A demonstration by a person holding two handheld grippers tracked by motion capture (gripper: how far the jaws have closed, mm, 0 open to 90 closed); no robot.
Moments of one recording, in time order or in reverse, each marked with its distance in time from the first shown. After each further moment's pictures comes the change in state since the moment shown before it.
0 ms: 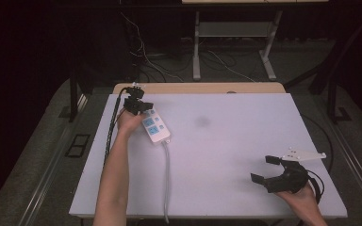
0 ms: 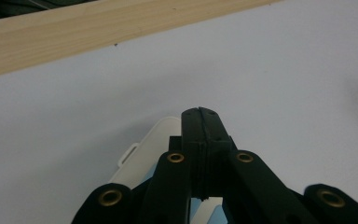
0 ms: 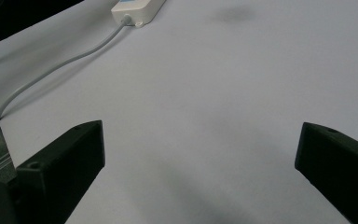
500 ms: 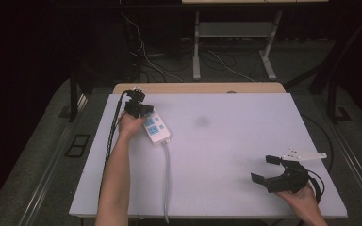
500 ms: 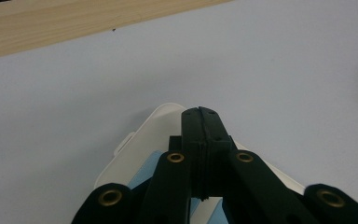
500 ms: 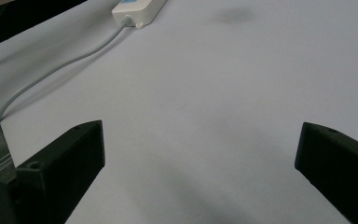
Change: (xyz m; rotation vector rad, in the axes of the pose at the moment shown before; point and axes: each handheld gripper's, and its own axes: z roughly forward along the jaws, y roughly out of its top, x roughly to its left) left arm 0.000 -0.009 0.006 0.003 0.003 -0.011; right arm 0.000 0.000 -0.001 -0.004 0.002 0.000
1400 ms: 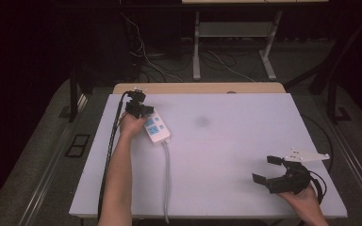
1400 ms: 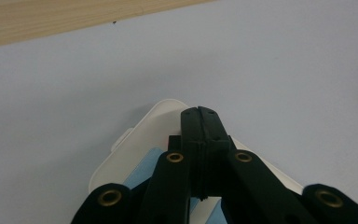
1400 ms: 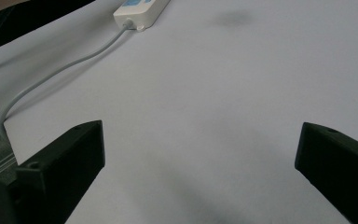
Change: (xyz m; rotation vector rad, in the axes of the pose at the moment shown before) left arm -0.001 0.000 0.003 0.014 0.010 -0.030; right arm 0.000 -0.001 -0.005 -0.011 0.001 0.000
